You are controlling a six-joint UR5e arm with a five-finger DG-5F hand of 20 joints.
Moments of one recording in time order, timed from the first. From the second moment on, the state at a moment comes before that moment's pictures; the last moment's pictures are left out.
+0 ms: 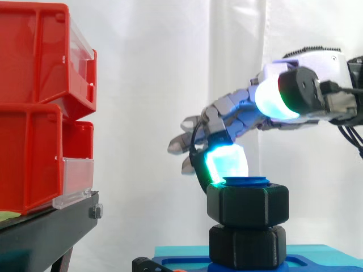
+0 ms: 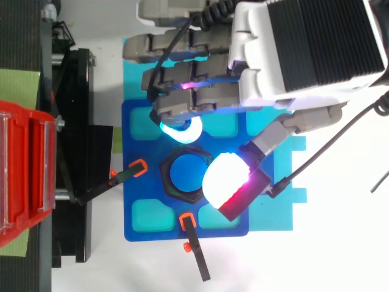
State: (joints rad) arm 0.00 -2.24 -1.09 -2.97 -1.87 -1.36
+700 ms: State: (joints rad) arm 0.03 -2.24 -1.08 -2.98 -1.86 -1.37
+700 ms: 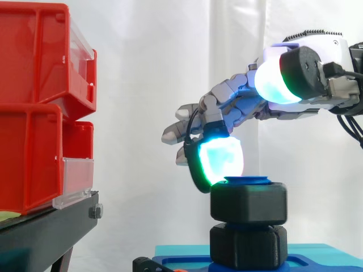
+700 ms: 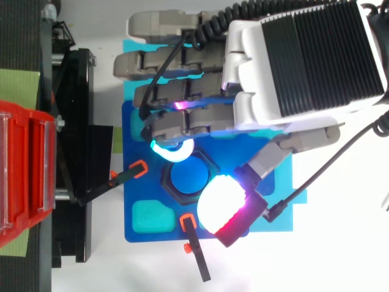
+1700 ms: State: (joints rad) arm 0.06 -2.28 -1.08 -2.88 -1.81 -1.37
